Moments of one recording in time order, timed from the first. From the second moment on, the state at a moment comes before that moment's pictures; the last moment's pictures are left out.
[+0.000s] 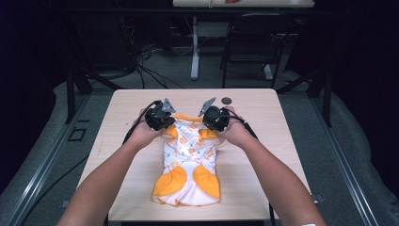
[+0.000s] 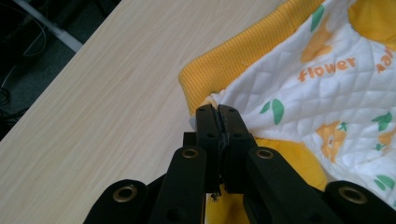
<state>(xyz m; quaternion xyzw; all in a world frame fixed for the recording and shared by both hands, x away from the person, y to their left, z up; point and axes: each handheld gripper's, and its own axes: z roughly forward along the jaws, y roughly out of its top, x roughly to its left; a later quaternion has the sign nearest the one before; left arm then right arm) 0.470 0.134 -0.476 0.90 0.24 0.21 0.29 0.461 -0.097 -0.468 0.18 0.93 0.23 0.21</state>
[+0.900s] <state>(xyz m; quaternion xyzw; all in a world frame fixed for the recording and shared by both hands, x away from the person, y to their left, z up) 0.455 0.129 -0.430 0.91 0.21 0.24 0.28 0.451 -0.103 -0.430 0.16 0.93 0.22 0.25</state>
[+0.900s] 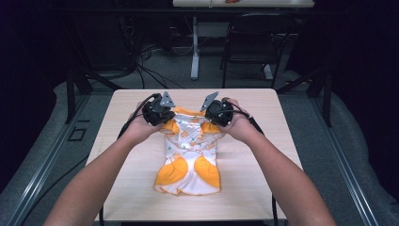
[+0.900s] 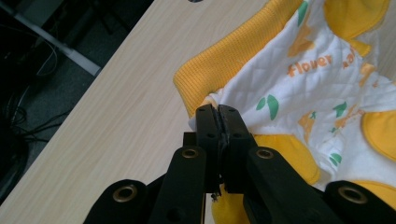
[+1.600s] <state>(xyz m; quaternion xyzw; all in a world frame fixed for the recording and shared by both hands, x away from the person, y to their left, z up) 0.424 0.137 -0.453 0.92 0.13 0.26 0.25 0.411 -0.091 -0.445 0.08 0.93 0.20 0.28</state>
